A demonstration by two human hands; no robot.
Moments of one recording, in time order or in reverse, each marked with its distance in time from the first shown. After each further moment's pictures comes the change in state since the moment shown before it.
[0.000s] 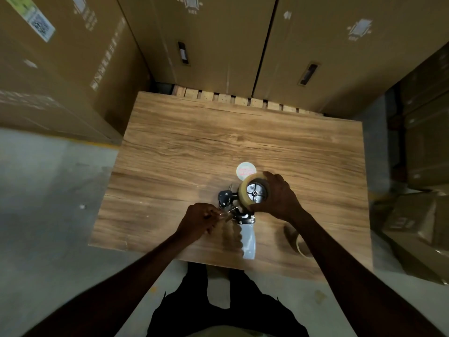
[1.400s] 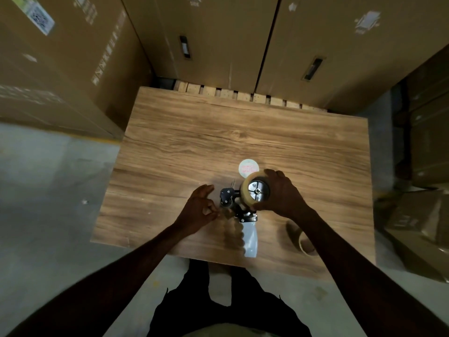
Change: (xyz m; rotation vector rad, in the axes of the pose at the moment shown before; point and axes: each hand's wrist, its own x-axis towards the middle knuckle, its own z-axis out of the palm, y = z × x) left_hand 0.033 -0.041 -0.015 0.355 -0.041 0.279; right_hand -0.009 -0.014 -0.017 -0.035 -0.084 -0.011
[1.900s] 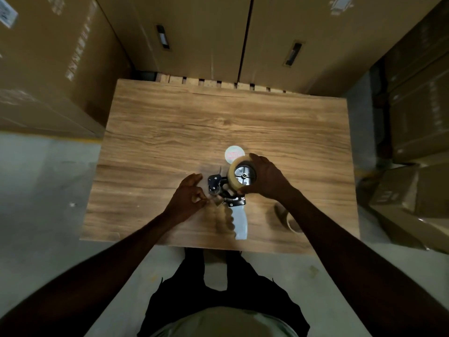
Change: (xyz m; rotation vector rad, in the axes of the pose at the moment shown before) left_hand 0.001 0.001 -0.001 -0.016 -0.040 0.024; right_hand -0.012 -0.009 -0.006 0.090 0.032 -0.017
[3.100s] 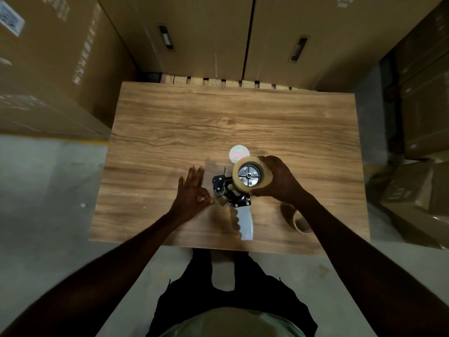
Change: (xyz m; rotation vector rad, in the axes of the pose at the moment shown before) left_hand 0.007 -0.008 -0.001 0.406 -0.034 0.031; right_hand -0.001 0.042 0.007 0.144 0.098 -0.087
